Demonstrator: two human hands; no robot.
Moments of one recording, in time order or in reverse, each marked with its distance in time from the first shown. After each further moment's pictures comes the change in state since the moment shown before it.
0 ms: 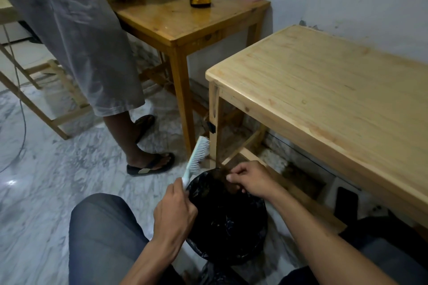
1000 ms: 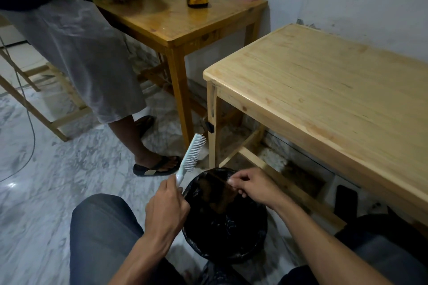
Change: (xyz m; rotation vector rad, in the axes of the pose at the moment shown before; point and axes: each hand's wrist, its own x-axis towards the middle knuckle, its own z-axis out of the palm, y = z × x) left_hand 0.007 -0.006 -0.013 0.023 0.014 0.032; right_hand -0.011 0.020 0.002 0.033 -0.064 -0.049
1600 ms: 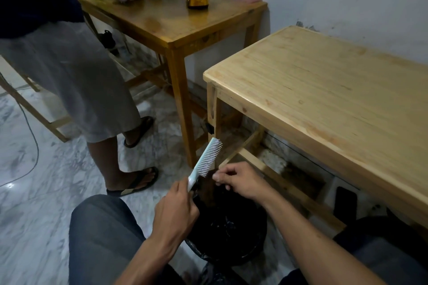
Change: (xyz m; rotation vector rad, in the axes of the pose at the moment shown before) left_hand -0.005 0.013 0.002 -0.011 -0.076 0.113; right_hand 0.001 -0.036 0.015 0.032 -0.023 -0.081
